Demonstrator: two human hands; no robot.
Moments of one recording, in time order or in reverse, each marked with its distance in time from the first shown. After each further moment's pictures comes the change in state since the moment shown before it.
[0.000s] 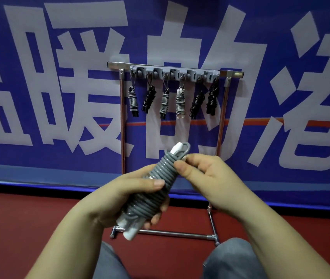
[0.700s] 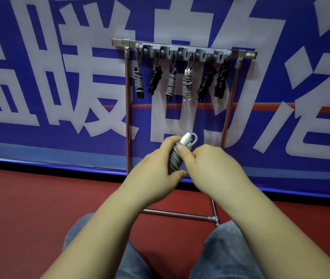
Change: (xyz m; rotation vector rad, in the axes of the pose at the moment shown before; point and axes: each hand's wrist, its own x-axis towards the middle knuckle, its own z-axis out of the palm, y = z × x) left_hand 0.031 -0.030 0.025 0.850 0.433 0.280; right_hand 0.007 0.017 0.021 -0.732 0.135 0.338
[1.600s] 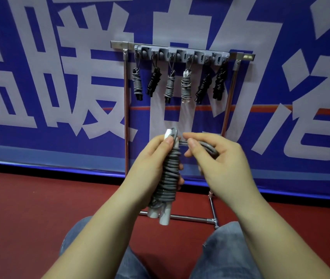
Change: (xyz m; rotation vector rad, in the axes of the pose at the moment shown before) left_hand 0.002 0.005 0.002 -0.954 0.042 -0.199; right_hand -0.018 0.006 -0.005 0.773 0.243 -0.216
